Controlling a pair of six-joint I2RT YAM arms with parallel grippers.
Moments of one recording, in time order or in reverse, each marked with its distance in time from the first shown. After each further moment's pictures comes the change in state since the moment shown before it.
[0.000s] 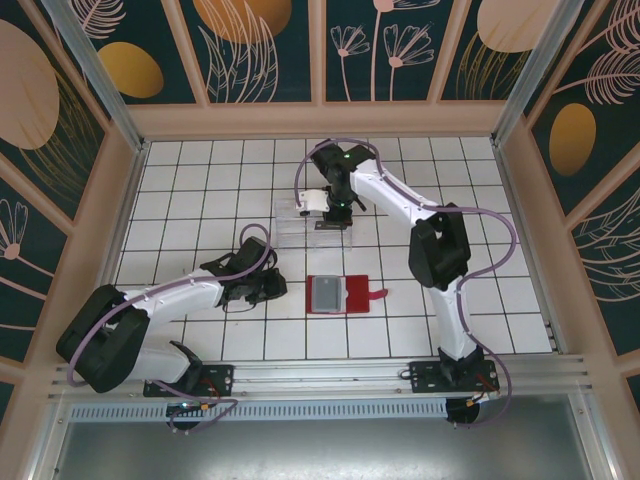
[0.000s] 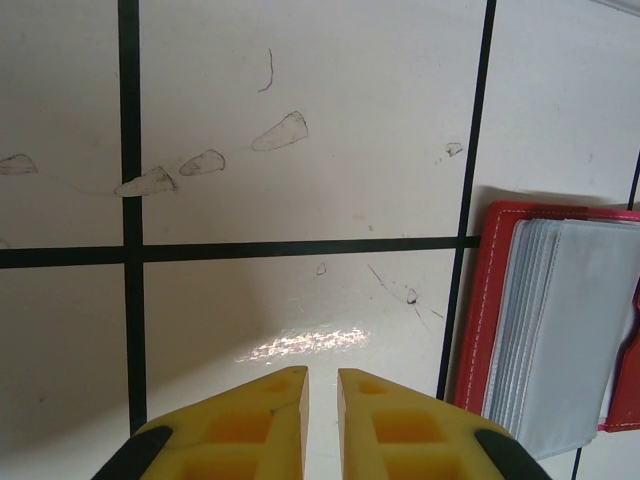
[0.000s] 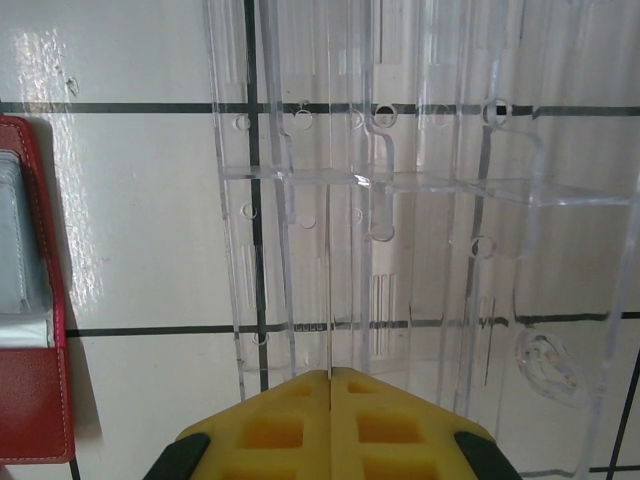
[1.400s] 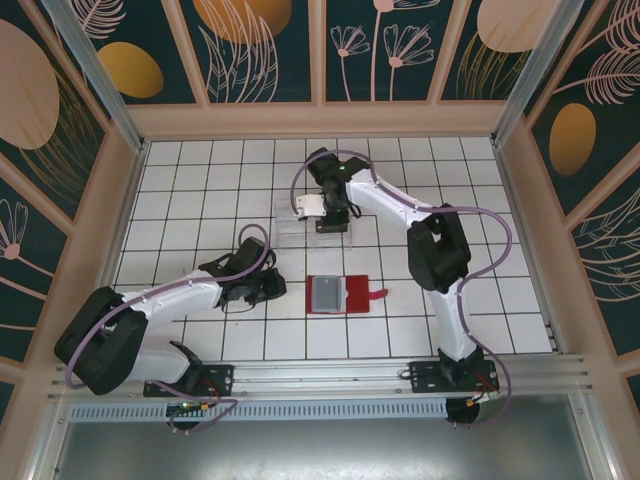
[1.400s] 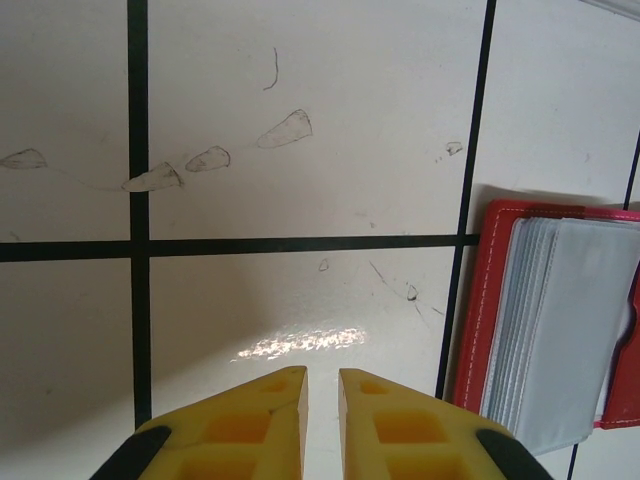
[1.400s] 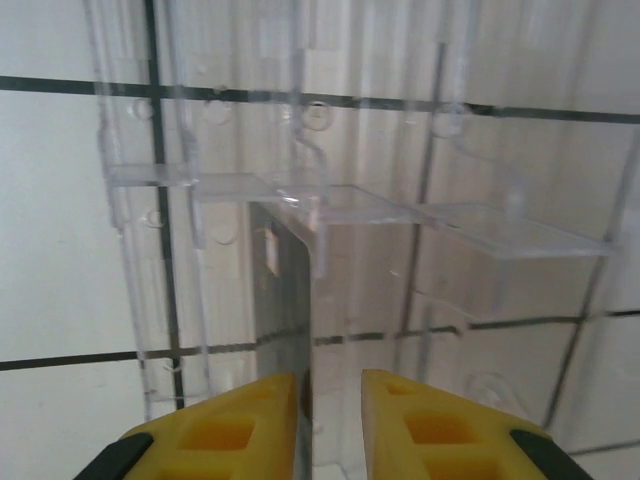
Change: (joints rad) left arm 0.005 -0.016 -0.008 0.000 0.003 -0.005; right arm 0.029 -0.034 -0.128 0.212 0.151 -0.041
